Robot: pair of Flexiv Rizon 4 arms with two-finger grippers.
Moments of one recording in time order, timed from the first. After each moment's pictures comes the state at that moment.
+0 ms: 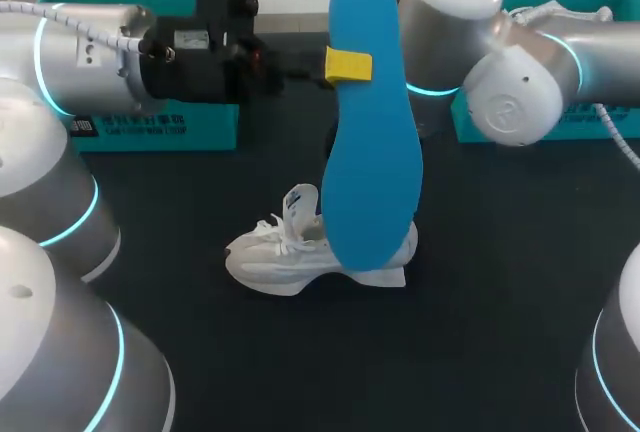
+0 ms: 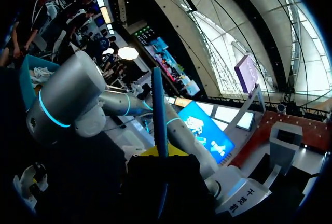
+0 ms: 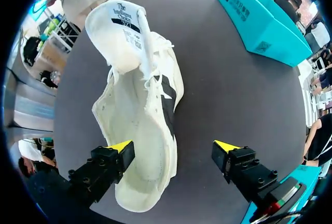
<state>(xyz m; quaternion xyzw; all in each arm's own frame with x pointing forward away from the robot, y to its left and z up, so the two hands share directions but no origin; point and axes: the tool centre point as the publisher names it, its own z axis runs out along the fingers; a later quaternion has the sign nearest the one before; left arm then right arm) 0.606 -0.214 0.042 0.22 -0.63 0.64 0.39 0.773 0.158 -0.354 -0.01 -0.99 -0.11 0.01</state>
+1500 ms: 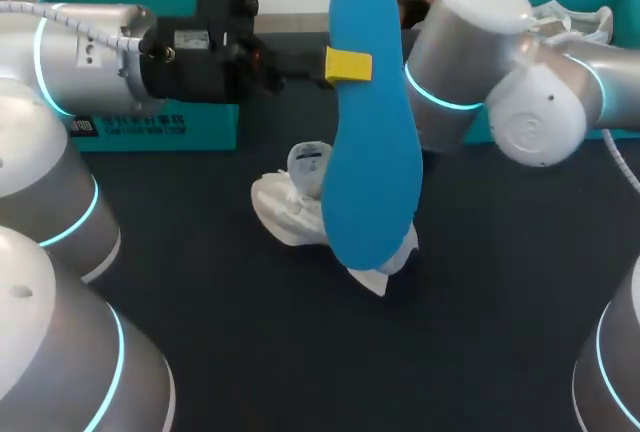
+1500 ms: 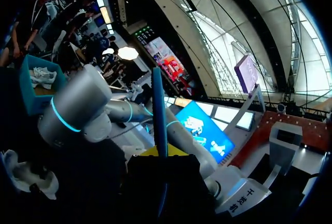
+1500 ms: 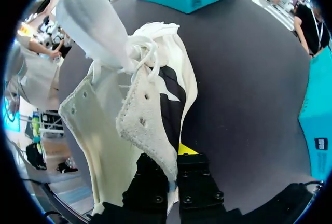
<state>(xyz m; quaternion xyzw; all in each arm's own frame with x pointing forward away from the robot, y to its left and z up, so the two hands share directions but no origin) 0.606 -0.213 0.042 0.22 -0.63 0.64 0.39 0.741 0.144 -0.353 -0.37 -0.92 -0.13 0.06</state>
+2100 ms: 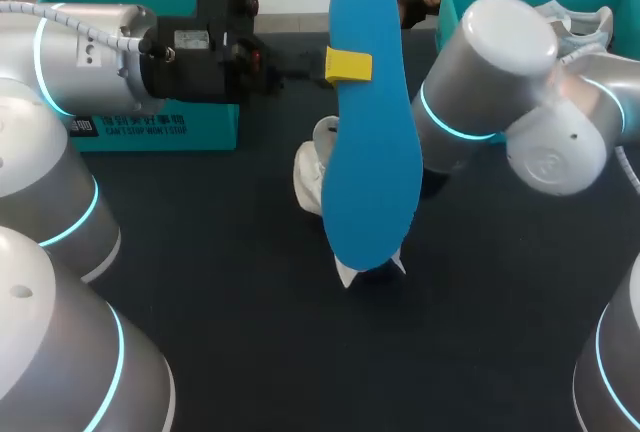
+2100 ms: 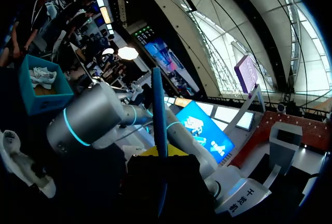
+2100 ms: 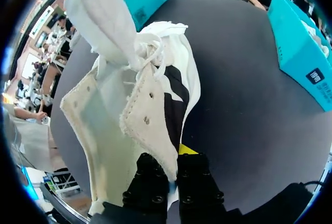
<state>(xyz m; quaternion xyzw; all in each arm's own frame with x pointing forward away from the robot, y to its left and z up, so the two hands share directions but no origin) 0.606 -0.213 0.042 0.22 -0.63 0.64 0.39 0.741 0.141 -0.352 -0.56 -0.81 -0.15 0.03</state>
